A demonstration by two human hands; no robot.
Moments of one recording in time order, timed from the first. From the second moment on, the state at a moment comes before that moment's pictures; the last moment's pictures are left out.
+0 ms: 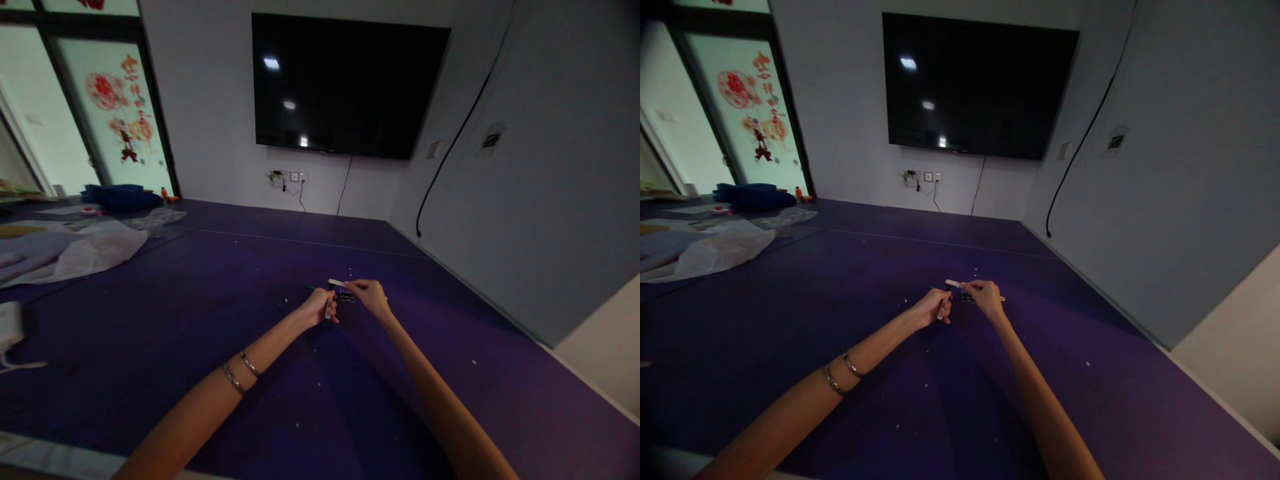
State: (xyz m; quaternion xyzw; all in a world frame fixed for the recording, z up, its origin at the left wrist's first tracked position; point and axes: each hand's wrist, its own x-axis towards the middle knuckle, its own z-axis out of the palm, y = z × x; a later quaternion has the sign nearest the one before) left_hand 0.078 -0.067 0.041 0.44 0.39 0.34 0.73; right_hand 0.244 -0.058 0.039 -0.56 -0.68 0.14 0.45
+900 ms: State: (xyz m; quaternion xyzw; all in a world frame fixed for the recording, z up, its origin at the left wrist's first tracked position) left_hand 0.076 -0.068 0.038 0.49 0.39 0.34 0.71; right_hand 0.244 -0.055 0.037 -0.59 -0.67 0.08 0.45
